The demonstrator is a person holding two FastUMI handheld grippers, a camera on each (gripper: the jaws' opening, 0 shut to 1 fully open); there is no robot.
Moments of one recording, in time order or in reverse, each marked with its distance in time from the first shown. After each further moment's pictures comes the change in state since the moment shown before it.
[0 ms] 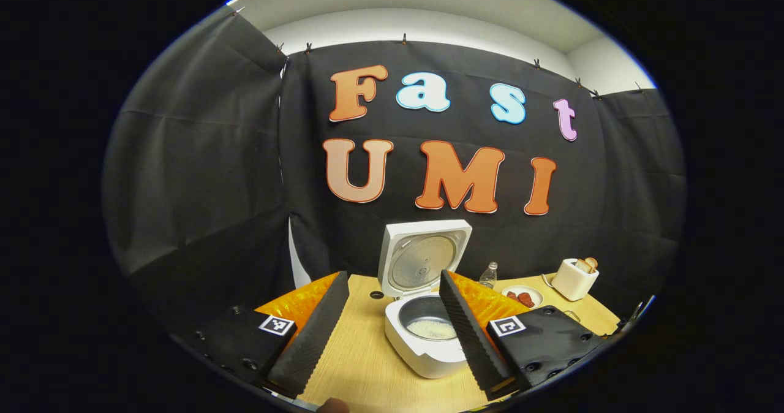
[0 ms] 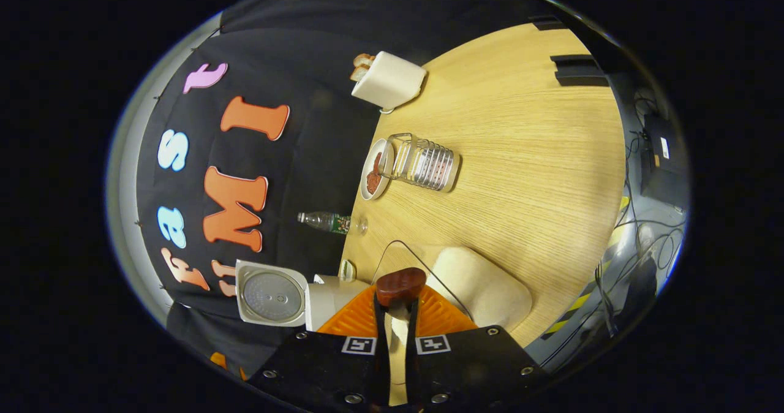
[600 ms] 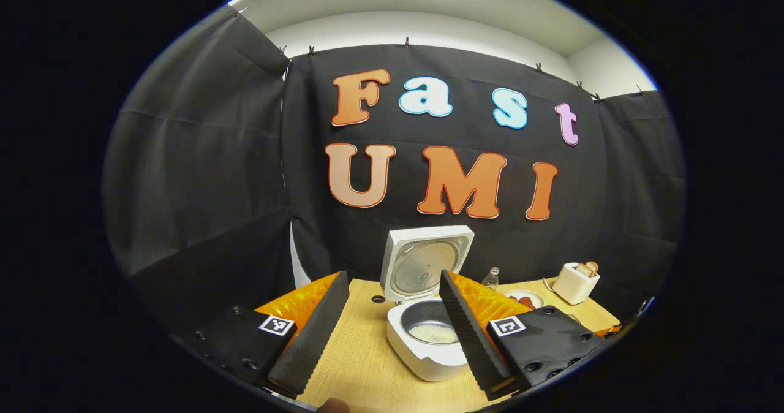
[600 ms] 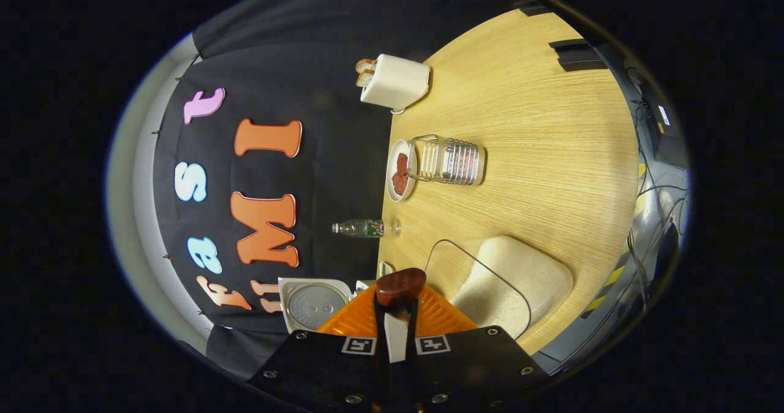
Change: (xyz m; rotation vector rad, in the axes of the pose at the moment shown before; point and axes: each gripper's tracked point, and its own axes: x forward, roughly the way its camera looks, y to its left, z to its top) left arm 0.001 0.006 0.005 -0.015 -0.017 0.000; right arm -0.013 0.056 0.008 0.134 0.031 0.122
